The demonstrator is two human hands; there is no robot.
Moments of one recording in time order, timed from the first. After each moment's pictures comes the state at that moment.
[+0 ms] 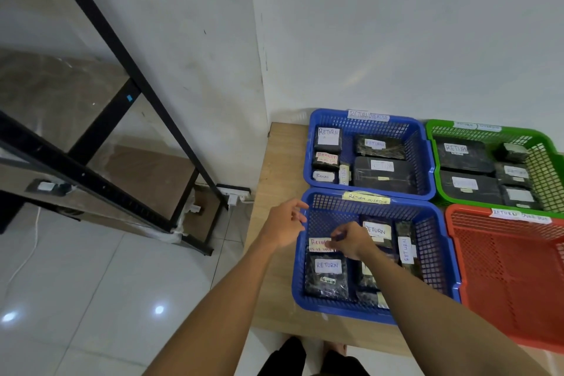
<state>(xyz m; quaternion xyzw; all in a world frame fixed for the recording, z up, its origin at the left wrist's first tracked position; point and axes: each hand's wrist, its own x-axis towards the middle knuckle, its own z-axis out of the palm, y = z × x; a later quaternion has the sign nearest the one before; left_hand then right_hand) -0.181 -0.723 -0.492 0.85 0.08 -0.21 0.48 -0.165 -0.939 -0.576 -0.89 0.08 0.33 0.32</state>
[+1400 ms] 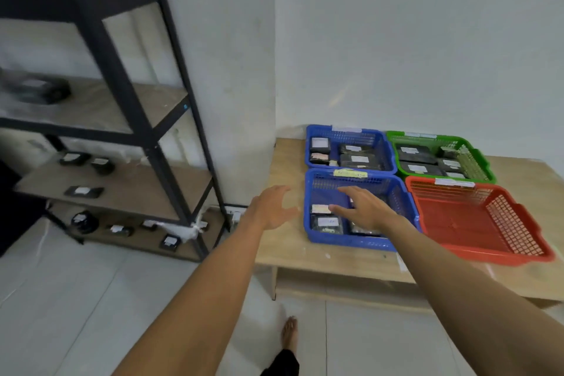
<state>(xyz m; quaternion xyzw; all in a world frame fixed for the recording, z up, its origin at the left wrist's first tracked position) -0.358 -0.663 -0.407 0.96 -0.06 -0.10 0.27 -0.350 -0.931 -0.393 -0.97 -0.11 0.12 0.18</state>
